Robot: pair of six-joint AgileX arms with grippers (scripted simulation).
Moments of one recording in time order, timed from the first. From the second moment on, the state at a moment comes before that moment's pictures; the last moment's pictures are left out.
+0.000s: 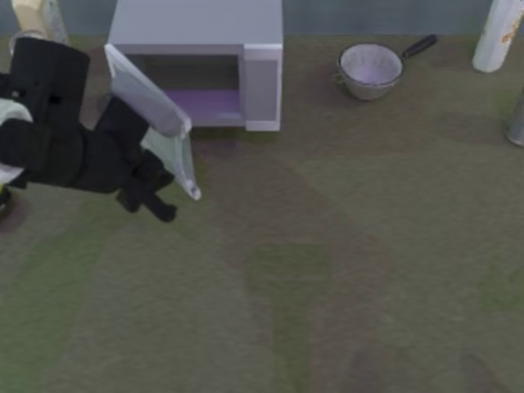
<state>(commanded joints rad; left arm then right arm) -0.26 1.64 0.94 -0.26 0.39 0.46 0.00 0.00 0.00 0.00 0.00 0.00</state>
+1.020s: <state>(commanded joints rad) -0.26 1.64 0.94 -0.26 0.39 0.46 0.00 0.00 0.00 0.00 0.00 0.00</state>
